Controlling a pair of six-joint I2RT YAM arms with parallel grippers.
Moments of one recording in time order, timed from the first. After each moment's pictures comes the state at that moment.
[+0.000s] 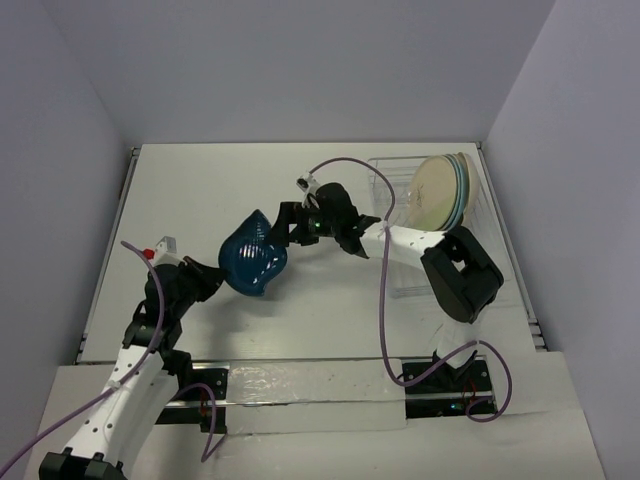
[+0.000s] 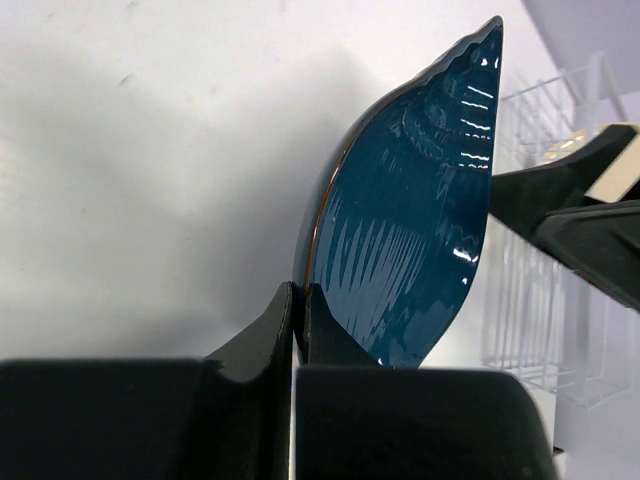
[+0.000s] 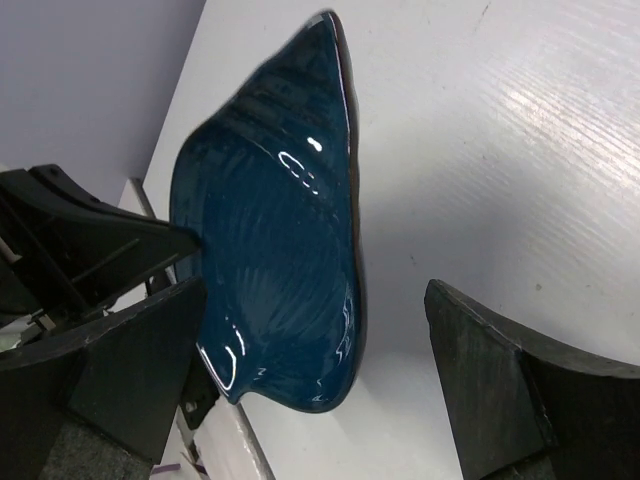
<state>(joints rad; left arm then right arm) -0.21 0.51 0.26 -0.18 0.08 -0.85 0.69 1.80 1.12 0.24 -0.45 0.66</state>
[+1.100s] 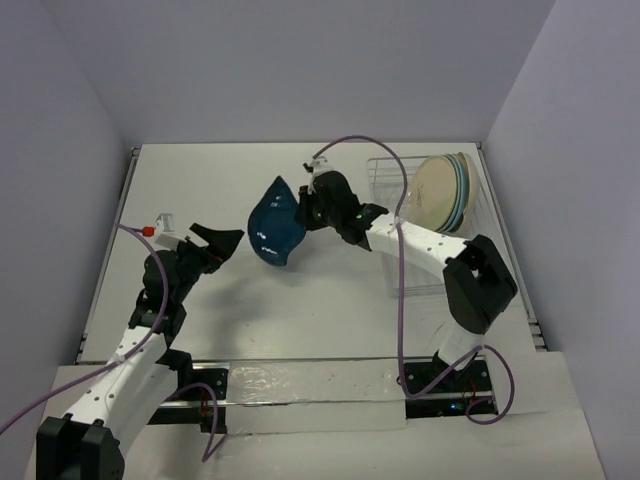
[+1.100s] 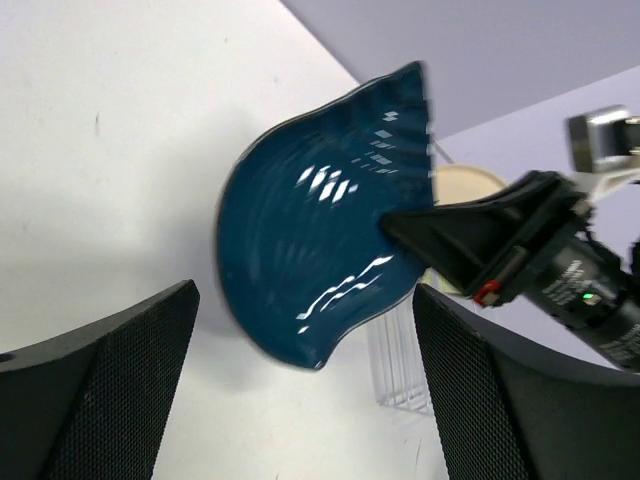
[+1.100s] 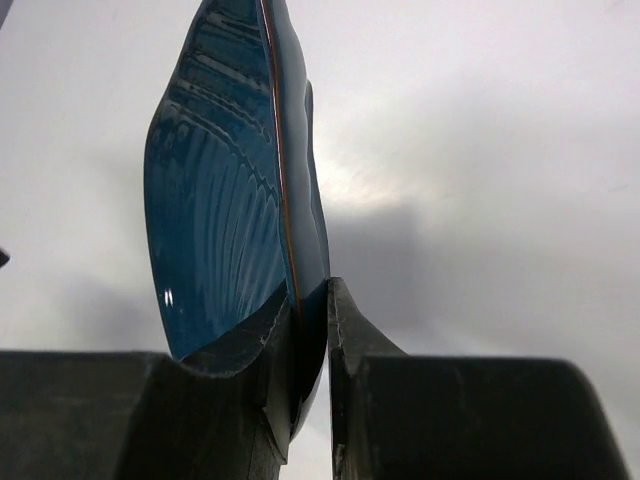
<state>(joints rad) -0.22 0.71 0.30 0.27 0.15 -0.94 0.72 1.70 1.24 -0.05 0.02 0.39</state>
